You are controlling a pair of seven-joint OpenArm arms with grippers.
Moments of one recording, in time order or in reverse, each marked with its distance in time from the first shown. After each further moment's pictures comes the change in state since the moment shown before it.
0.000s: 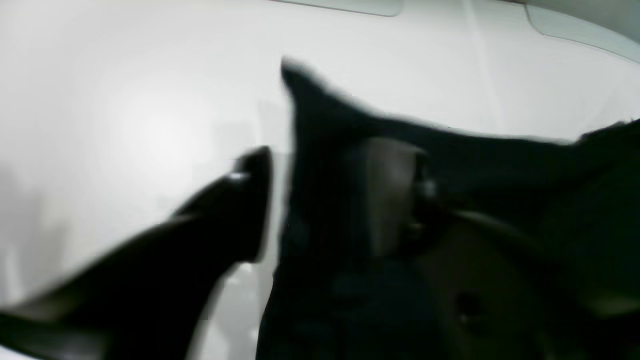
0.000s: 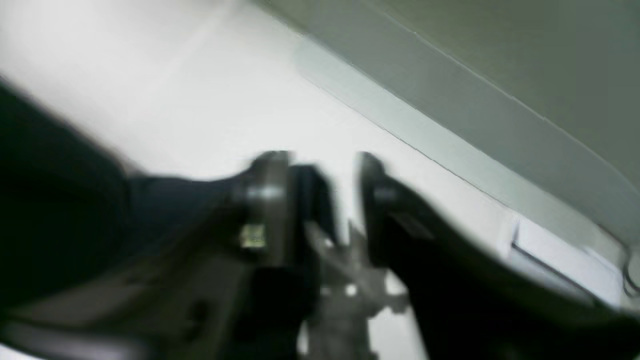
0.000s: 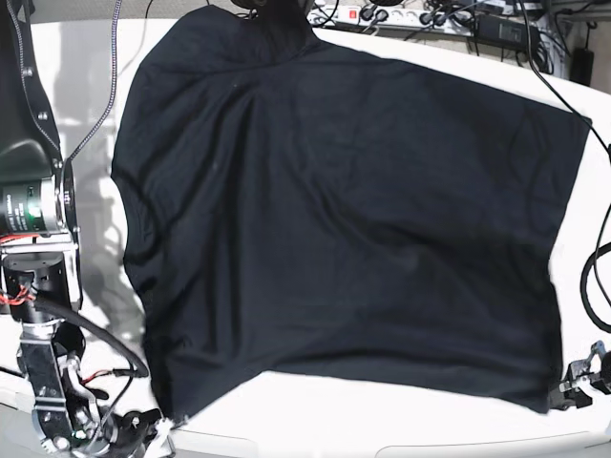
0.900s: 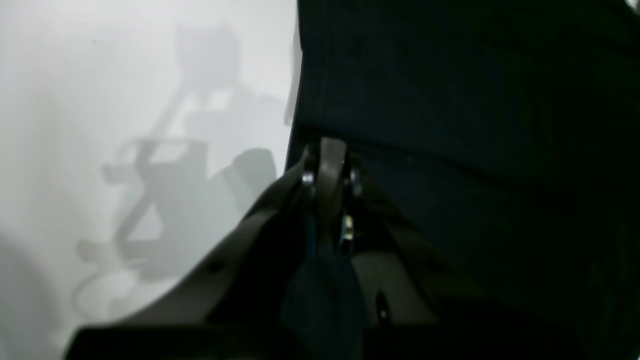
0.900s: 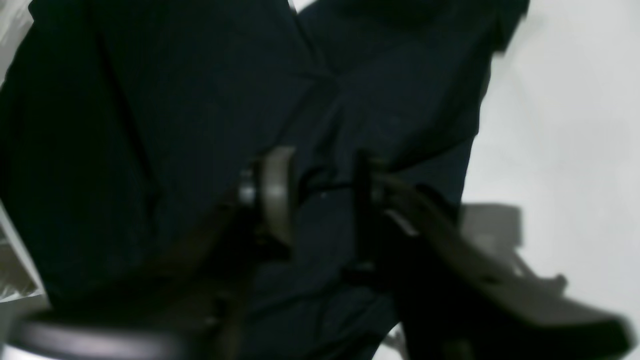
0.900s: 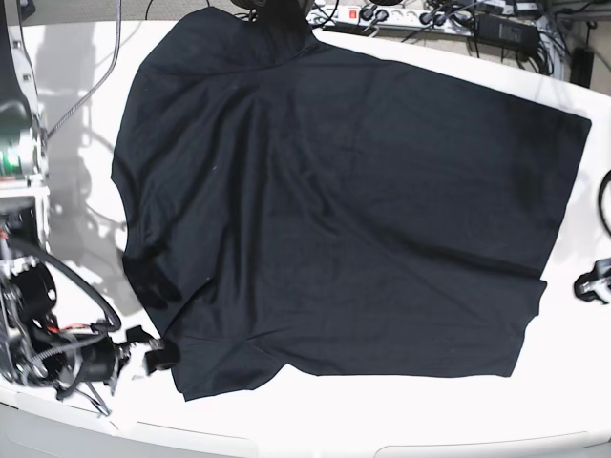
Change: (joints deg) left arm 16.3 -8.5 0.0 0.0 -11.7 -1.4 8.5; right arm -12.5 8.3 1.5 9.4 39.7 18.6 -29.6
